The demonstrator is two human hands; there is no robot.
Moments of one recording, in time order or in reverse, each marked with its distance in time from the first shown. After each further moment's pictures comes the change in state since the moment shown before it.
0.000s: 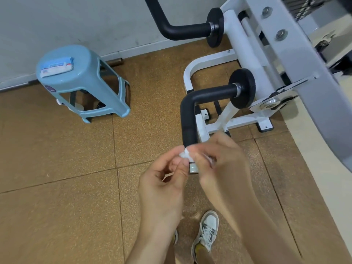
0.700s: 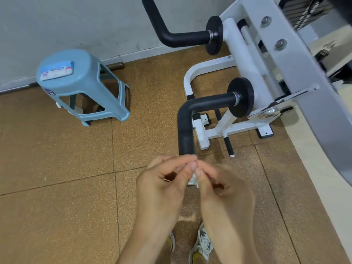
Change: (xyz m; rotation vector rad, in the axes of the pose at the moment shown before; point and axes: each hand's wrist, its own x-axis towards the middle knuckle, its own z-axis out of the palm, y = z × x) left_hand 0.019 0.007 0.007 0.232 -0.046 0.160; right_hand -0.023 0.002 0.003 0.211 0.157 0.222
